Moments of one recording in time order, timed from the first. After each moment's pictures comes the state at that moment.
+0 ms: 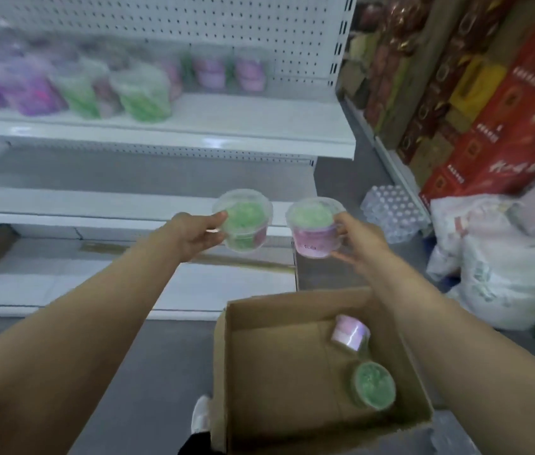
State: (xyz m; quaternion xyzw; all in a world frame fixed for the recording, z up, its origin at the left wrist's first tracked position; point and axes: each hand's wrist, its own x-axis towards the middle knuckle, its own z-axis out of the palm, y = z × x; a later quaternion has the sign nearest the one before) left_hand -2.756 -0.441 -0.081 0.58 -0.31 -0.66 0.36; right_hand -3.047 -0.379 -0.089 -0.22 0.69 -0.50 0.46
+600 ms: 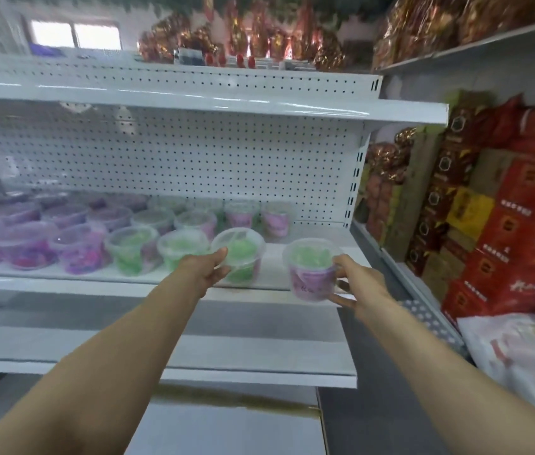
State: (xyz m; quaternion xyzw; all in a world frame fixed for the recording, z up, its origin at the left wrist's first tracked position) left_hand -2.715 -0.635 0.037 0.54 -0.30 -0.61 0.50; right_hand -2.989 -0.533 0.047 -0.27 0.61 -0.60 0.44
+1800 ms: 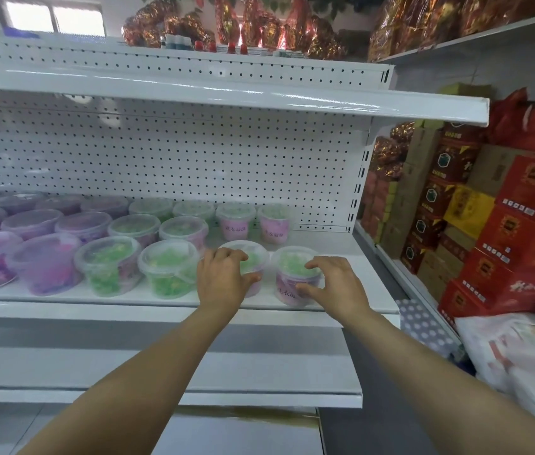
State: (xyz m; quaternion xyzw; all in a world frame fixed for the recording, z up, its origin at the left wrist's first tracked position) left_hand -2.767 -0.661 0.016 0.61 -0.72 0.02 0.32; right_hand -2.985 -0.612 0.018 -0.66 0.68 -0.32 0.04
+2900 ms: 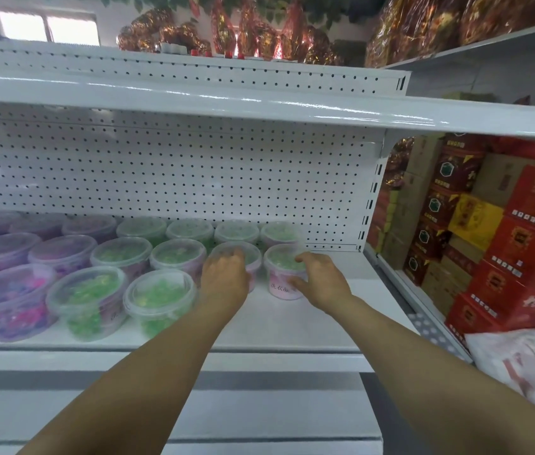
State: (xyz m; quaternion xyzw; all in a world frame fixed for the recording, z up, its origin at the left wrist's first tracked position) left_hand -2.772 -0.760 0.032 0.63 -0.75 0.04 0.20; right_hand -2.964 -0.722 0.035 -0.67 0.70 -0.23 0.05
